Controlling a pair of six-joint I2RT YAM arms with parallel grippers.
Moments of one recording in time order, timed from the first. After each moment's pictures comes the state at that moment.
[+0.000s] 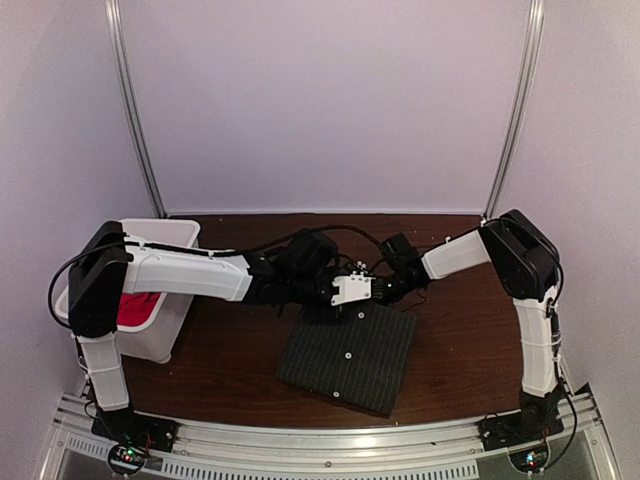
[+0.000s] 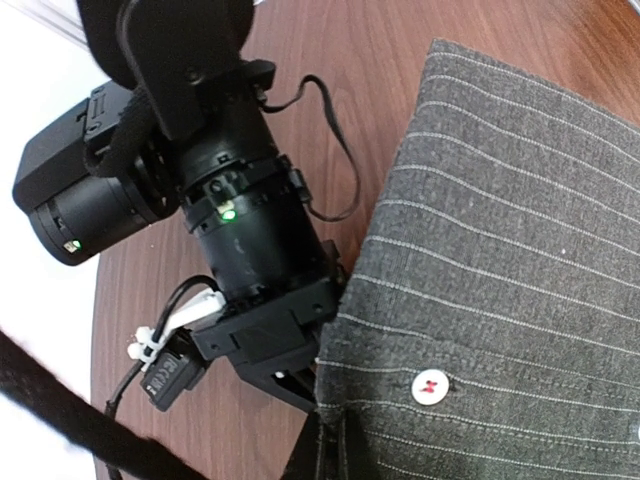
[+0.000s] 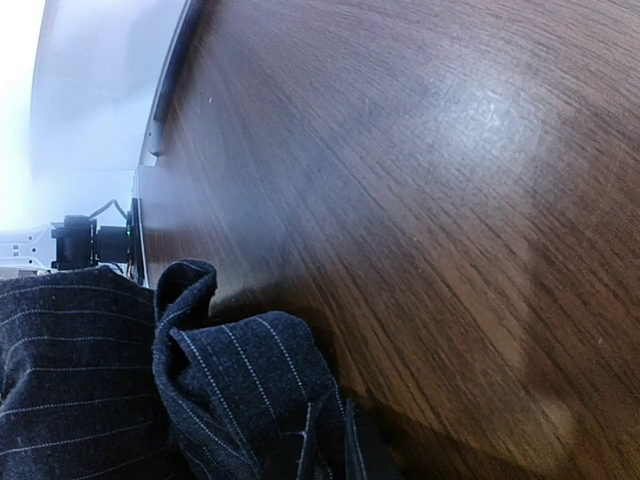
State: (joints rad) left arm -1.02 1.91 1.33 -0.13 0.05 0.73; right arm 0.55 2.18 1.29 -0.13 -0.90 0.30
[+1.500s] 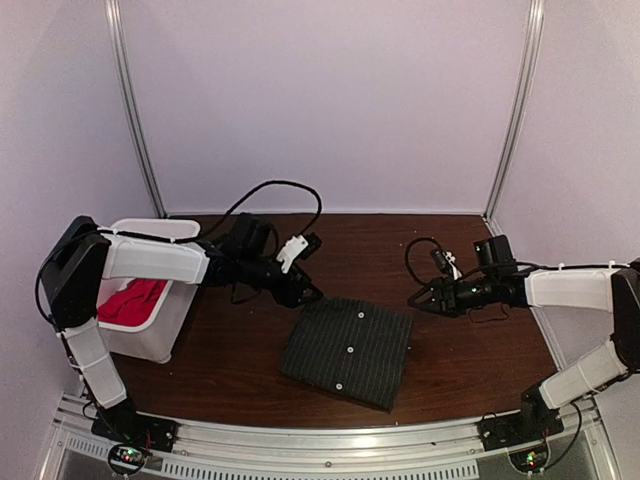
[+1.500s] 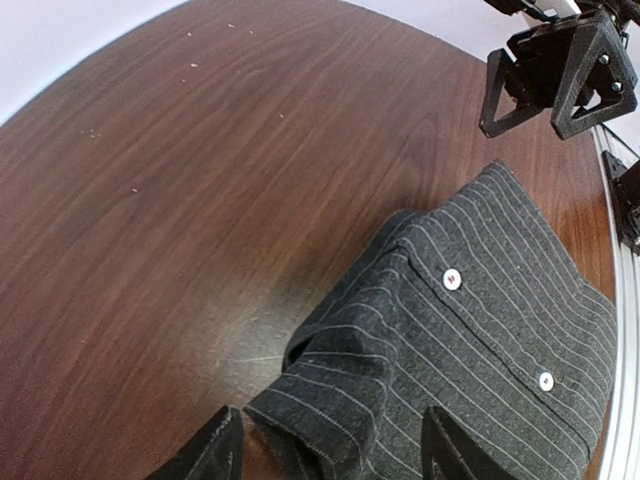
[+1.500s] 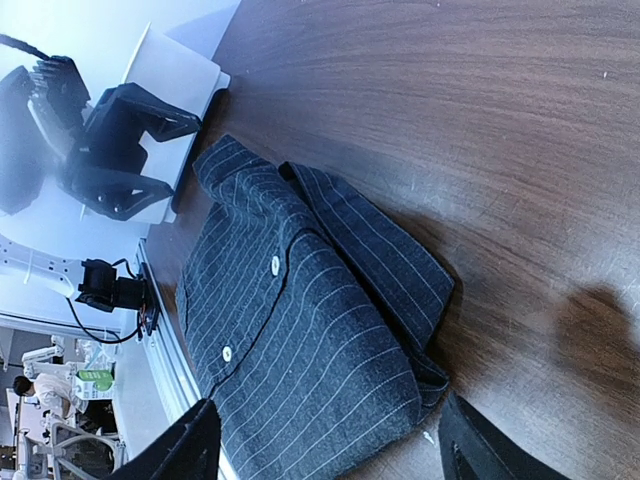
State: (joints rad) left arm -0.72 1.78 1.11 -0.01 0.43 0.11; right arm 0.29 1.36 0.64 -0.08 -0.80 0.37
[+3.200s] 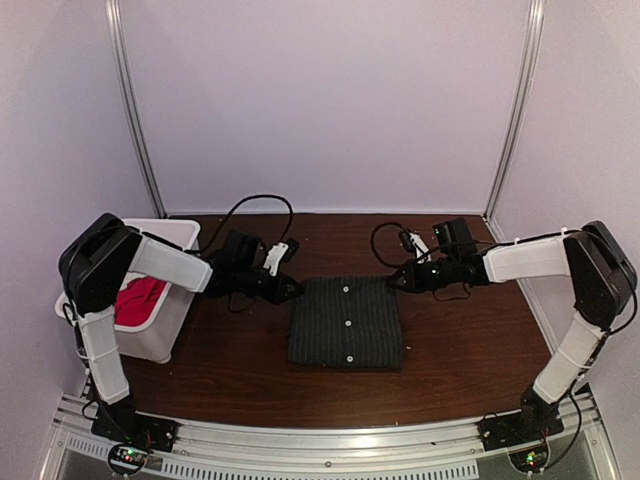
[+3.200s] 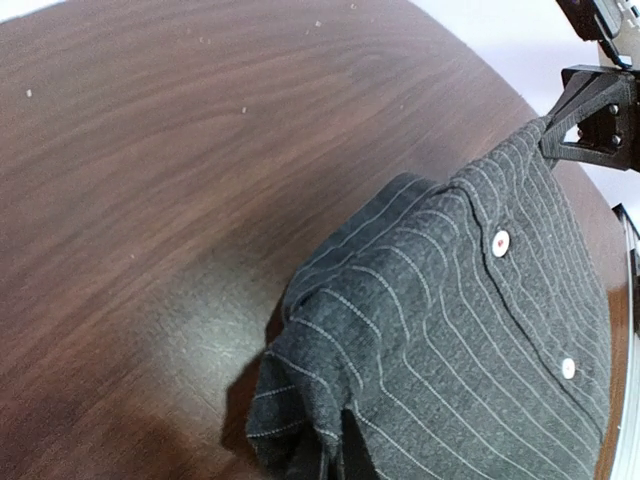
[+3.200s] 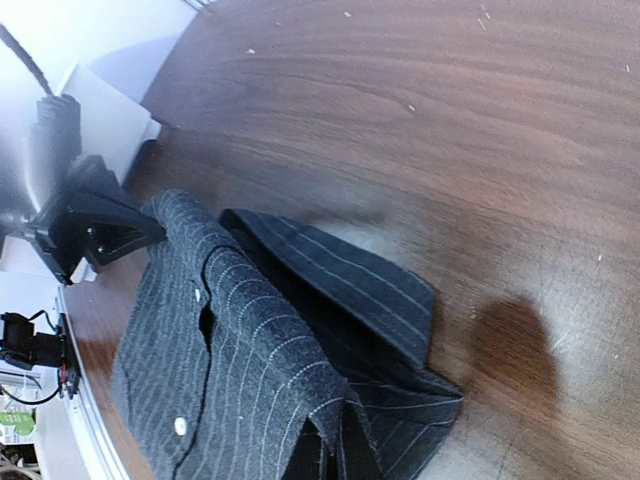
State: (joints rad) left arm -0.61 1.95 1.02 0.26 0.45 -0.16; right arm 0.42 1.70 0.91 0.04 -0.50 0.36
